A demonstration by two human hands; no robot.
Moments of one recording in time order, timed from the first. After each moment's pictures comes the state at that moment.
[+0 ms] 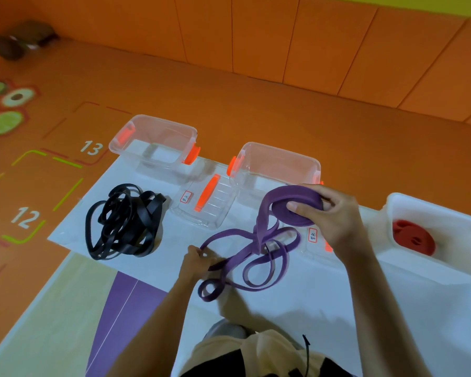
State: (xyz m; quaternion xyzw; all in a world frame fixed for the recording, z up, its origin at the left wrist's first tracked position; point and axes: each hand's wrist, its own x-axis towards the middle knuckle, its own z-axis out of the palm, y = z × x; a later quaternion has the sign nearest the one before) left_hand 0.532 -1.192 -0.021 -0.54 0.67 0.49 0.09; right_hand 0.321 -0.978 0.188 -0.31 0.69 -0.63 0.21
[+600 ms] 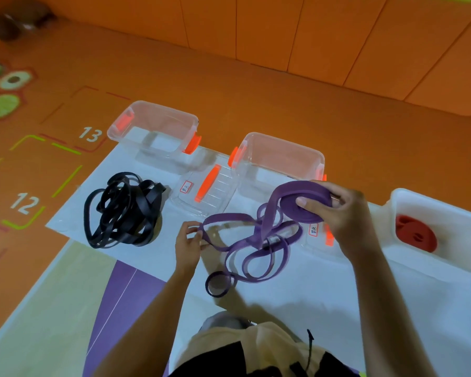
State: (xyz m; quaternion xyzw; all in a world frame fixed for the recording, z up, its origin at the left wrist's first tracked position) left_hand 0.532 -1.187 -0.019 -0.50 0.60 0.59 -0.20; right_hand 0.311 -0.965 0.176 -0.32 0.72 -0.59 0.17
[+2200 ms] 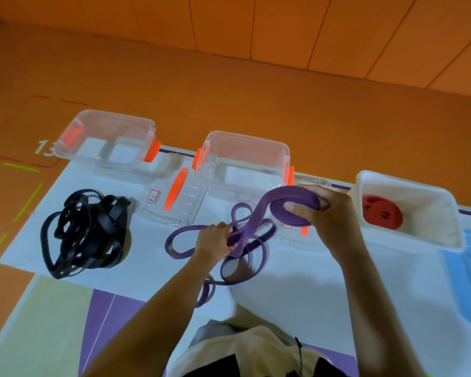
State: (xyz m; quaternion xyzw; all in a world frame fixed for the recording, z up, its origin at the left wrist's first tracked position) left_hand 0.414 -1.151 -0.016 -0.16 0.96 0.12 0.18; right_hand 0.290 -0.930 0.159 -0.25 0.79 -0.54 0.13
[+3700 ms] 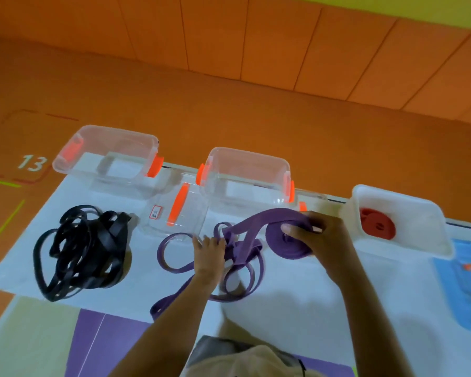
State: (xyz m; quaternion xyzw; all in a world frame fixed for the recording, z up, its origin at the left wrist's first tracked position) left_hand 0.437 -1.161 -0.030 -0.21 0.95 0.00 0.21; right_hand 0.321 -0.950 0.156 -0.16 0.79 -0.56 0.21
